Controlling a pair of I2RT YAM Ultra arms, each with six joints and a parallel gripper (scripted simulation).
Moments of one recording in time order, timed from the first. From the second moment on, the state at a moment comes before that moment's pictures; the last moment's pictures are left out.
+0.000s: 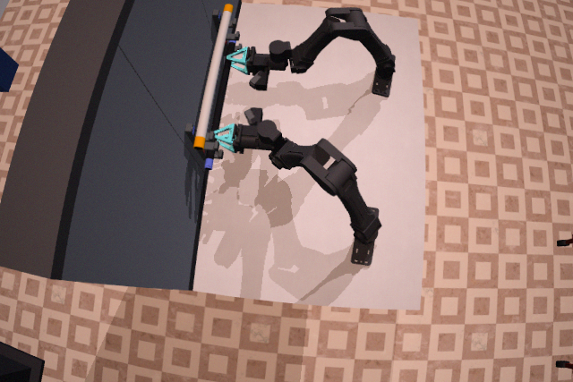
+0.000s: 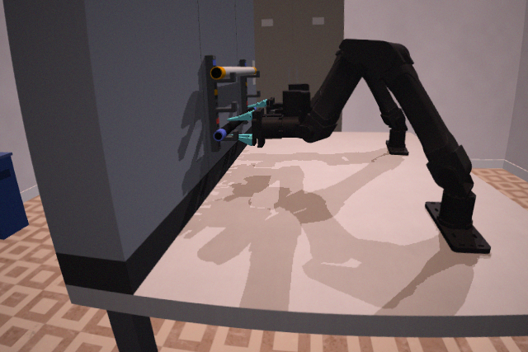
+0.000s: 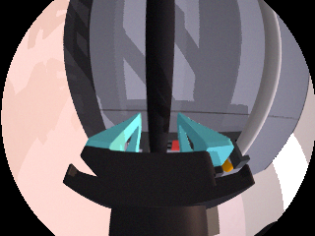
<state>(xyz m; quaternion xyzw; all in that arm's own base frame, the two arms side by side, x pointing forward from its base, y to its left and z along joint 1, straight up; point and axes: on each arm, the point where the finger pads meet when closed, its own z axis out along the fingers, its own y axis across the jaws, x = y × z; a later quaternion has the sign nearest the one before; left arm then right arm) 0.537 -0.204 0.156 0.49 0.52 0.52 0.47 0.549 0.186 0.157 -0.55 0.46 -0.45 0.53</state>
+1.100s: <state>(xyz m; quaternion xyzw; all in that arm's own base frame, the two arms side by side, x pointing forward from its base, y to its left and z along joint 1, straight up) 0.528 -0.197 0.136 0.50 0.52 0.52 0.45 0.537 0.181 0.135 -0.56 0.46 -0.45 0.52</state>
